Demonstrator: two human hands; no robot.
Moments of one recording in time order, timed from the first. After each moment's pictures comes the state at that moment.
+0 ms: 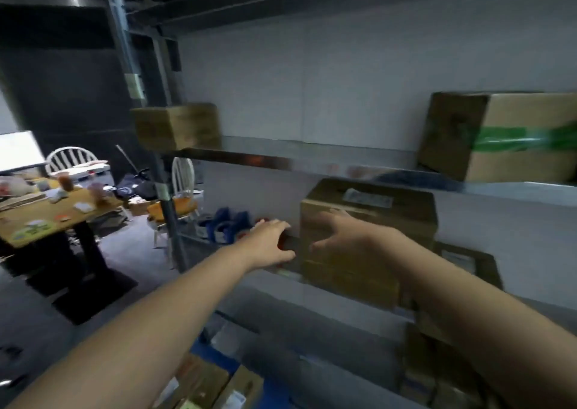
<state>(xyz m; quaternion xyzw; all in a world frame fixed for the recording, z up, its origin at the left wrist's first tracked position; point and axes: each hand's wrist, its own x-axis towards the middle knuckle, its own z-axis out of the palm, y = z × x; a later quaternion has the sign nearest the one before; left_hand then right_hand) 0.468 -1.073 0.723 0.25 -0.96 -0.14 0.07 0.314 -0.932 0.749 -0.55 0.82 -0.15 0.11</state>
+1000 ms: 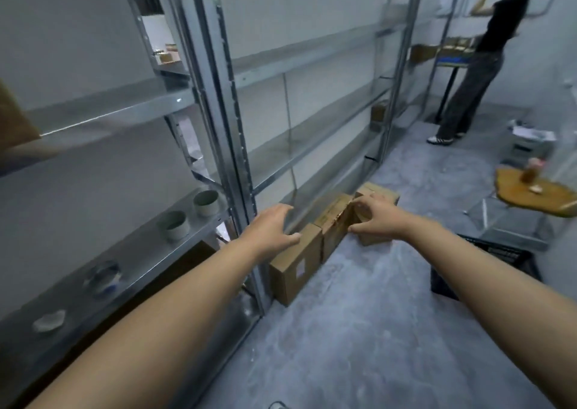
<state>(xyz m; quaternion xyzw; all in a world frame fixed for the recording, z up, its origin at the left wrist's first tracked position) 0.165 -0.246 0.628 -0.40 -0.89 -0.20 -0.09 0.295 -0.017 0.647 0.20 0.96 -0.20 0.03</state>
